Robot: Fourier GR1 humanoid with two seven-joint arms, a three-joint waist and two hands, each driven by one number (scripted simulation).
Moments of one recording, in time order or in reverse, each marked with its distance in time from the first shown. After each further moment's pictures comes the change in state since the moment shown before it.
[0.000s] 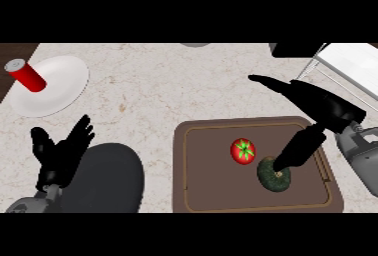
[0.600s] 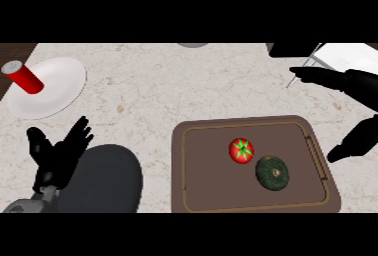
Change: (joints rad) left arm 0.008 0.025 -0.014 -0.008 0.038 0.017 0.011; right arm 0.061 -0.176 -0.149 0.226 -0.158 0.176 -0.481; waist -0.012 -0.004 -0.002
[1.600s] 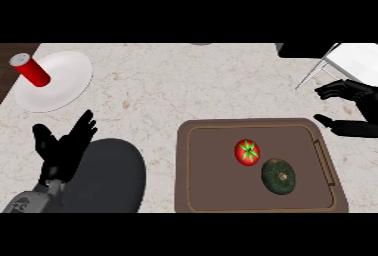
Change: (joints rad) left arm -0.053 0.017 -0.047 0.033 0.018 0.001 -0.057; right arm 0.125 0.110 -0.112 0.325 0.015 -0.352 -0.378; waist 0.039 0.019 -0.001
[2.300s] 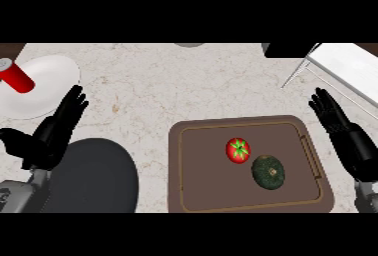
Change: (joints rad) left arm -0.060 0.079 0.014 -0.102 -0.028 -0.046 -0.178; right arm 0.290 0.134 0.067 -0.412 -0.100 -0.210 0.039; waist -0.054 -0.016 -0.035
